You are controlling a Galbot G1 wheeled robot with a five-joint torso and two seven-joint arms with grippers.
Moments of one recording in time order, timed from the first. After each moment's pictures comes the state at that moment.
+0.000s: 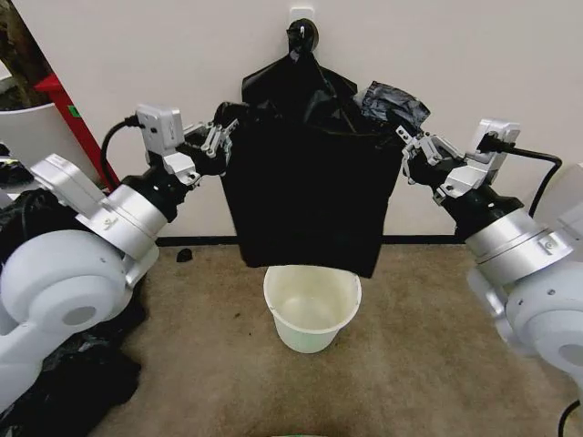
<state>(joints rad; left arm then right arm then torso) 0.66 -0.49 -0.25 -2.43 -1.30 0.11 -0.31 -0.89 0.72 0.45 2.51 1.33 -0.21 0.41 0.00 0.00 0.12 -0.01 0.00</state>
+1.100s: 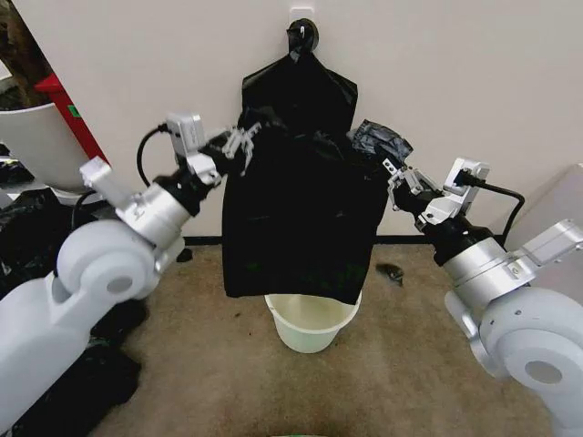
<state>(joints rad) 0.56 -0.72 -0.13 -2.18 -1.23 0.05 -0.07 -1.00 0.84 0.41 2.50 1.21 -0.19 0.38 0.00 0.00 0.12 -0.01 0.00</state>
